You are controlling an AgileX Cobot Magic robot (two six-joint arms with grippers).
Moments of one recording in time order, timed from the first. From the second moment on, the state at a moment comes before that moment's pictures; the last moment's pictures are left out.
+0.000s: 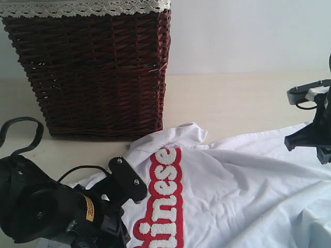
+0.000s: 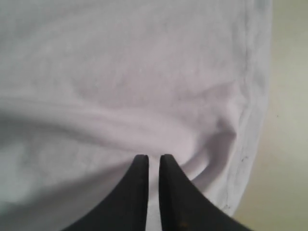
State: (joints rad) left arm -0.91 1.71 -0.64 -0.20 0.20 0.23; right arm 0.08 1.80 -1.02 -0.28 0.83 0.18
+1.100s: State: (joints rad) left arm -0.45 1.73 -0.66 -0.19 0.10 0.21; right arm 0.07 2.02 -1.25 0.00 0.79 -0.05
